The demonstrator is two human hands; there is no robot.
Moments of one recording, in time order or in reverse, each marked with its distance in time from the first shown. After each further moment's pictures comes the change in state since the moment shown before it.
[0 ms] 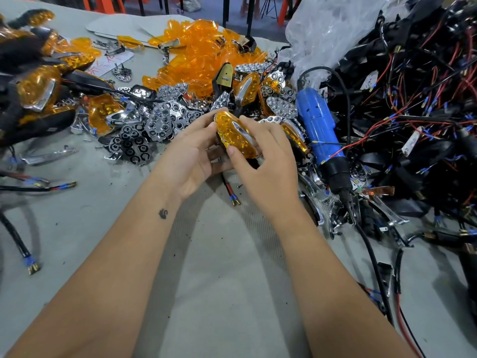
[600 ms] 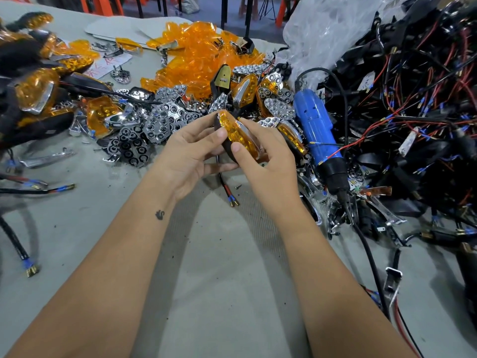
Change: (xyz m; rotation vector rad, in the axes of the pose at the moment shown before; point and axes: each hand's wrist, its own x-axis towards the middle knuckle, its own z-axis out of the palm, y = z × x) left_hand -0.004 0.002 -0.004 0.045 -0.021 0.059; right_hand 0.003 0.004 -0.005 0.268 -0.065 0.123
